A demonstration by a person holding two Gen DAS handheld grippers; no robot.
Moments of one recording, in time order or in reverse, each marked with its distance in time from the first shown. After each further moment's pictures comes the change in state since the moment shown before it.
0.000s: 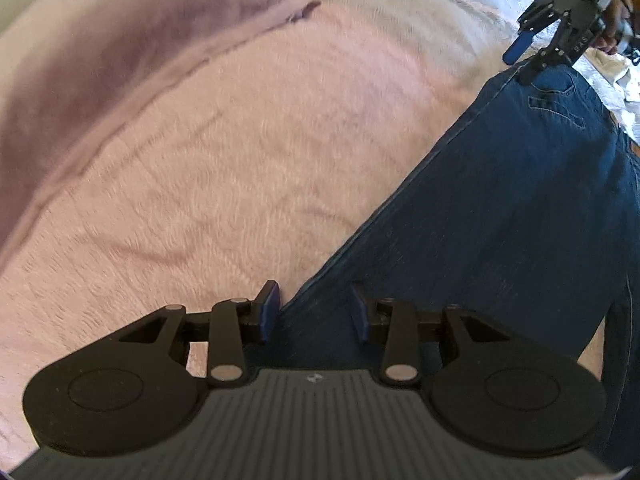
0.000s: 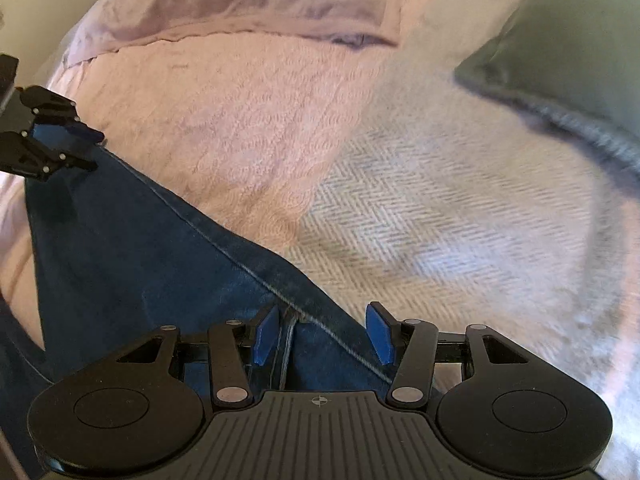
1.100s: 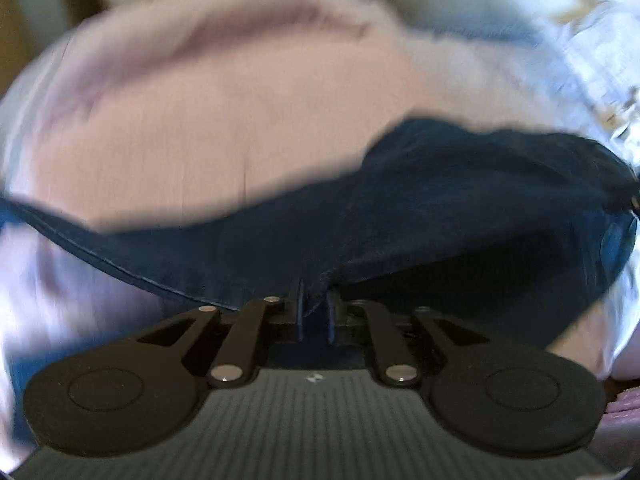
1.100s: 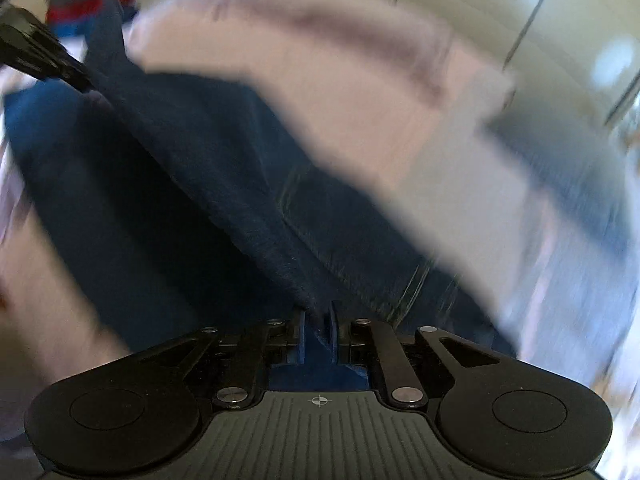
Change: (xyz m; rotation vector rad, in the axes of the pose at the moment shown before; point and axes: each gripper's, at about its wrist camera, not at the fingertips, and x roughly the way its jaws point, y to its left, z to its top) left arm -0.175 -0.309 -0.219 -0.509 -0.093 0.350; right arm -0.097 0.283 -0.293 -0.247 -0.146 -0.350
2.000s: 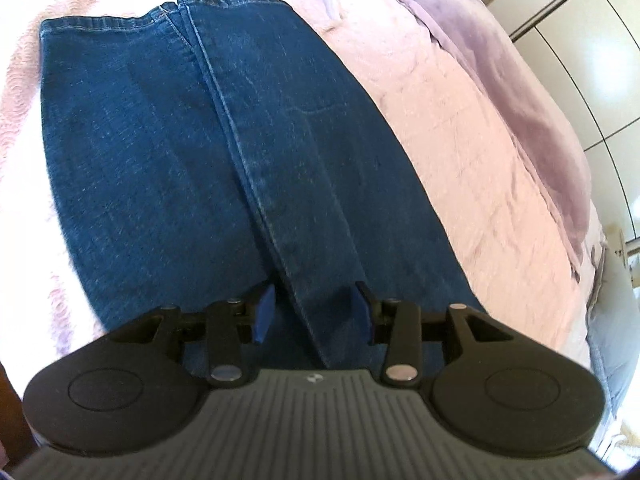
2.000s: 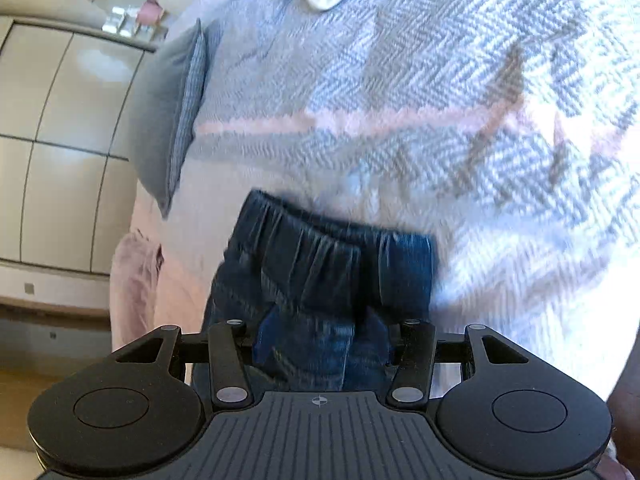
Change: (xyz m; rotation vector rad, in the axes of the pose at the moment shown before) left arm 0.035 0.139 -0.061 -1.187 -0.140 0.095; right arm 0.031 -0.116 -0.168 1.856 -0.410 0.157
